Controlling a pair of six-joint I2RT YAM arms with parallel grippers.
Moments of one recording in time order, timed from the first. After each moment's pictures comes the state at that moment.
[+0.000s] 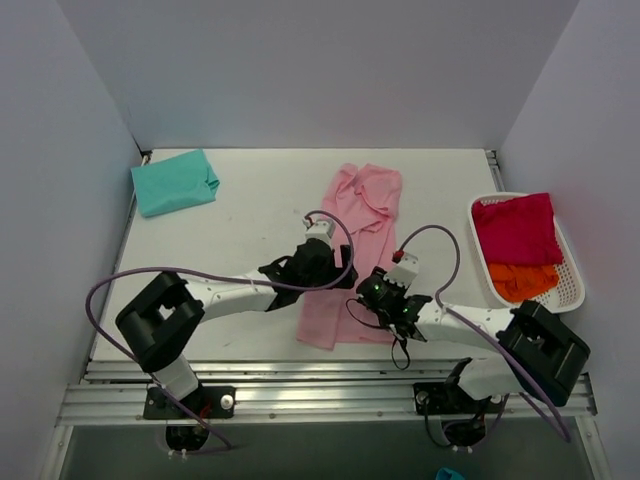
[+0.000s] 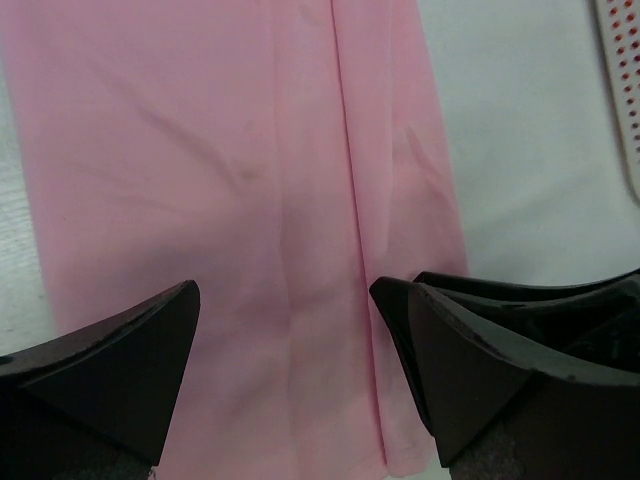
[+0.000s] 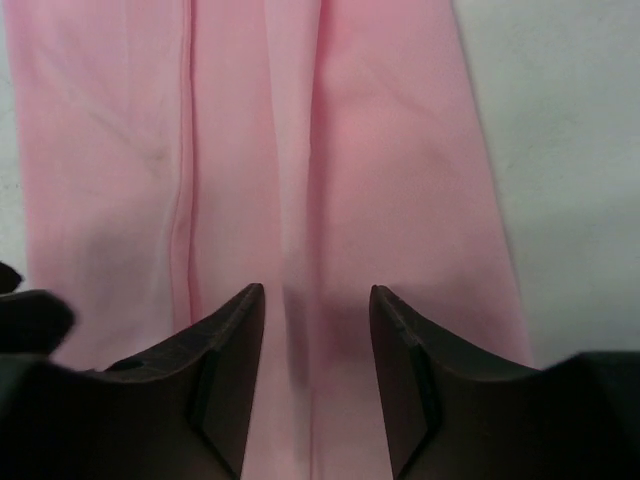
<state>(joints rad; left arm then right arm) -0.90 1.63 0.90 0.17 -0.18 -0.72 0.86 1.34 0.45 0.00 0.62 1.07</state>
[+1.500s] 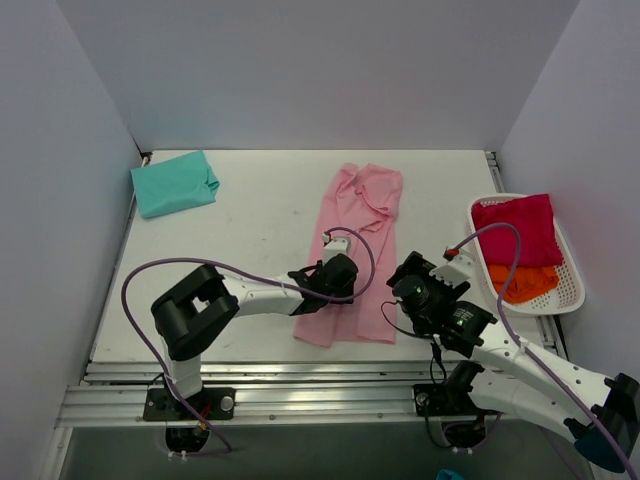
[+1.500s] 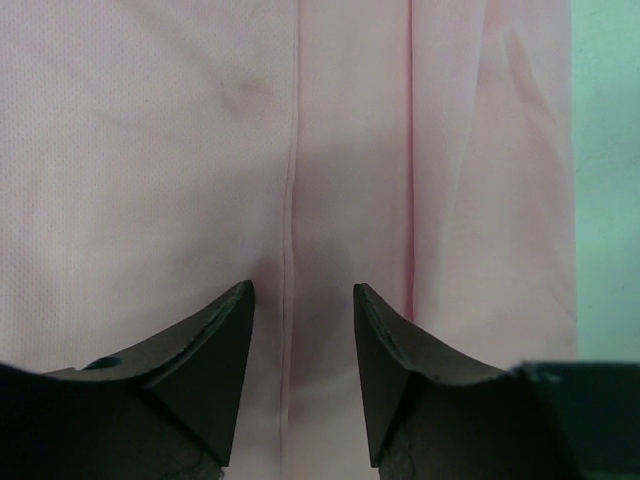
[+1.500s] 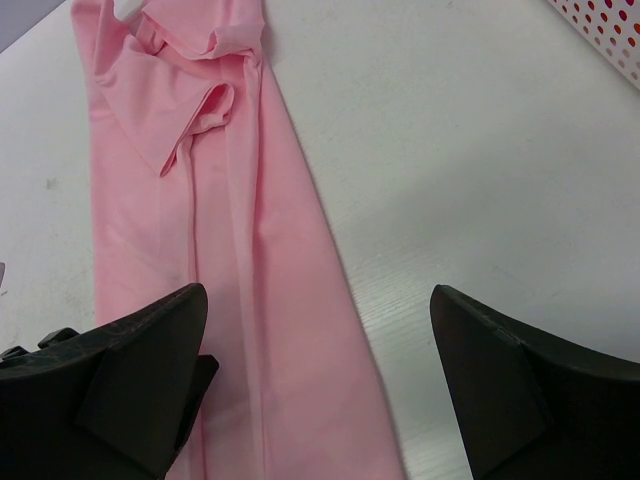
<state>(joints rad) -1.02 1.85 1.06 -0.03 -0.34 -0.75 0.85 0.82 0.56 -0.54 0.92 1.10</state>
